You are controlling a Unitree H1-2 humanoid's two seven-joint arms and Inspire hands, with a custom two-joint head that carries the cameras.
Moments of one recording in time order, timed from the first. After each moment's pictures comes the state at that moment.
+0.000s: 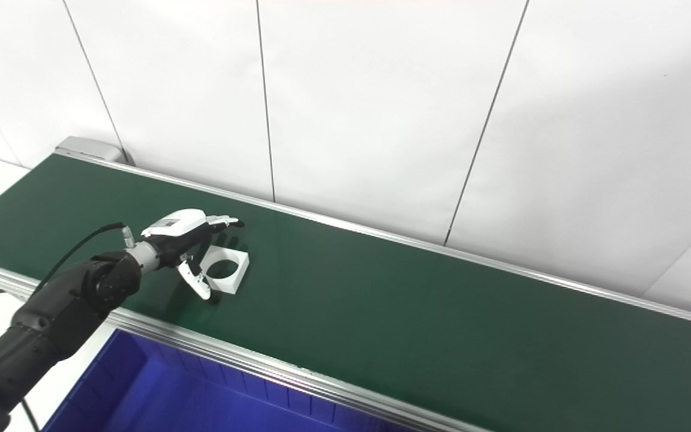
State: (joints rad) left arm -0.40 0.58 -0.22 0.54 0.62 -0.17 -0.17; right arm 0.48 -0.18 0.17 -0.22 -0.39 -0.23 -0.02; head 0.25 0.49
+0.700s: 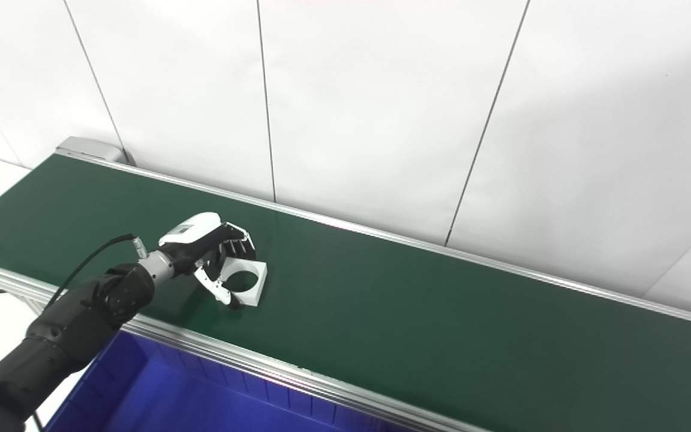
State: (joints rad) left arm -0.39 0.53 -0.22 0.58 0.53 -0.33 -0.08; right arm 0.49 -0.18 0.16 -0.22 -0.39 -0.23 -0.02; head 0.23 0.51
